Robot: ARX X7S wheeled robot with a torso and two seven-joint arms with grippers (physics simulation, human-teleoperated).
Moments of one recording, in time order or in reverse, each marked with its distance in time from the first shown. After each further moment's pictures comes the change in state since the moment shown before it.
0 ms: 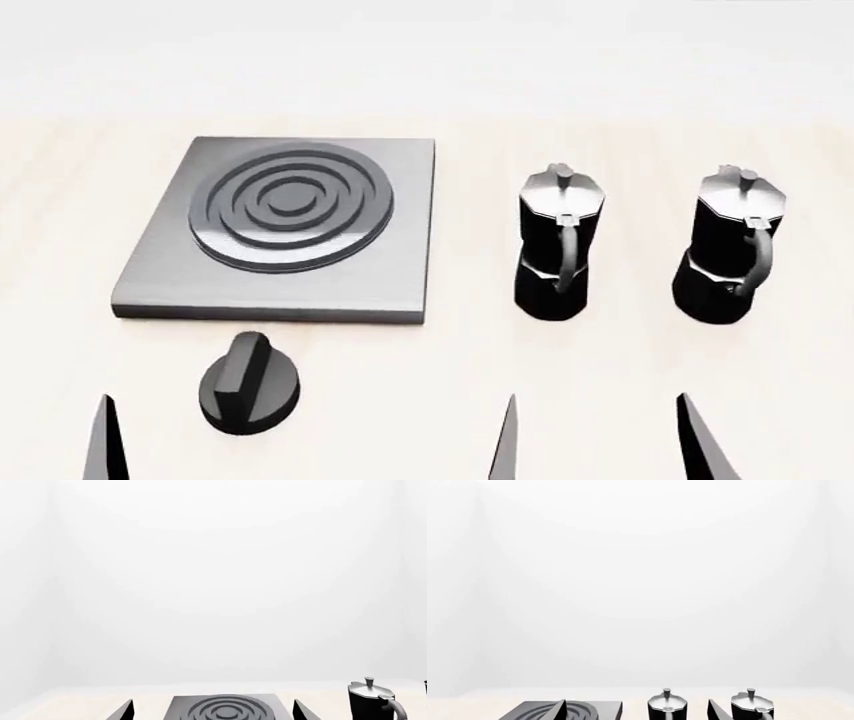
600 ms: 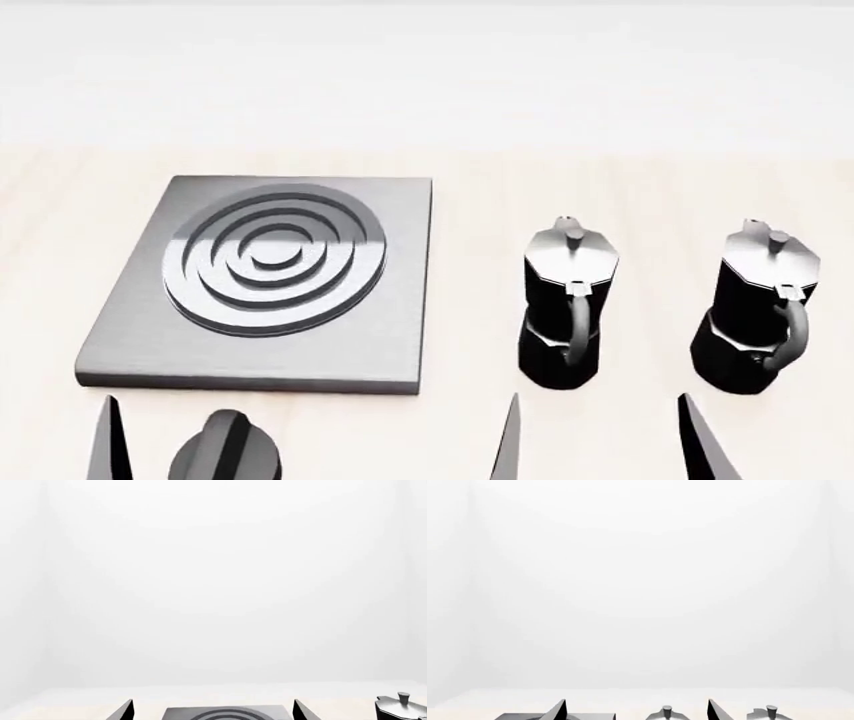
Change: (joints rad) left arm -0.006 -0.017 0.015 -0.009 -0.008 0.005 -0.019; right arm 0.009 0.027 -0.018 0.019 0.012 -0.016 0.035
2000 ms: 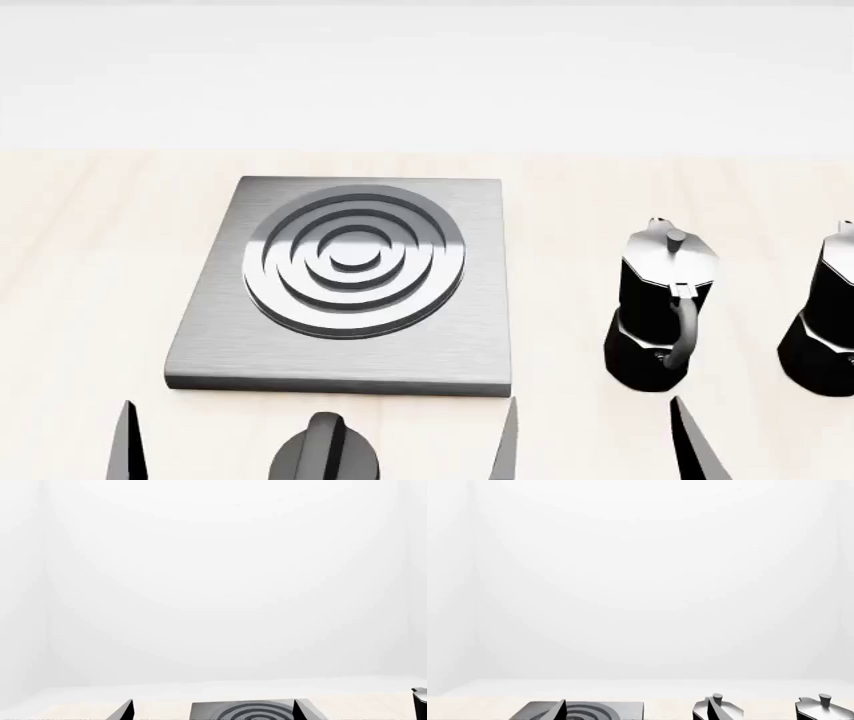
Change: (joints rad) left arm -0.018 -0.046 0.054 -0.022 -0.018 0.008 -0.052; right arm 0.022 0.044 -0.036 0.044 0.022 -0.003 0.051
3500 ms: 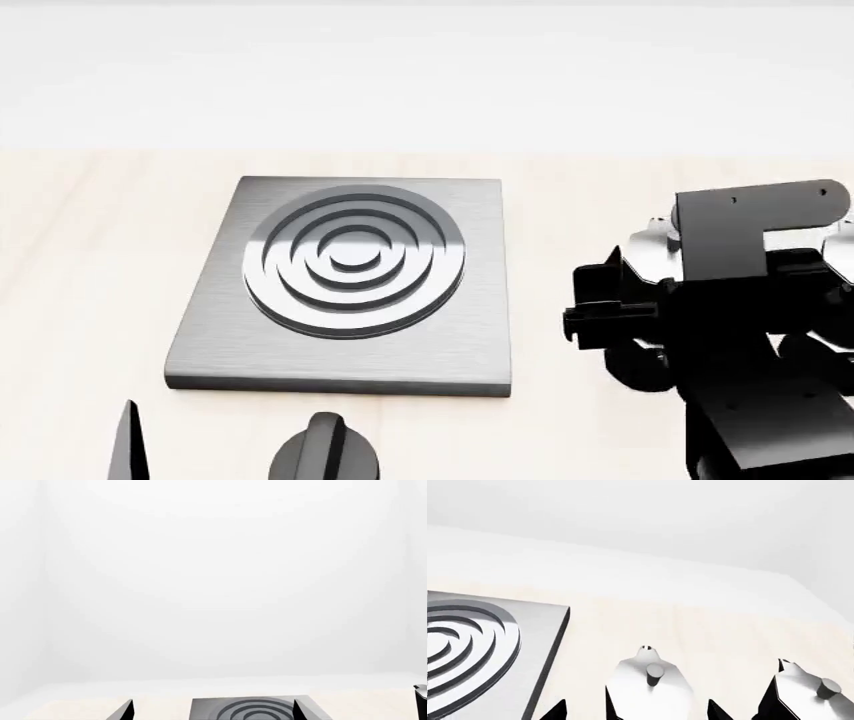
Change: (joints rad) left arm -0.019 -0.040 0.024 -0.022 -0.035 0.008 -0.046; right arm 0.934 0.123 -0.031 0.790 0.216 0.702 -0.152
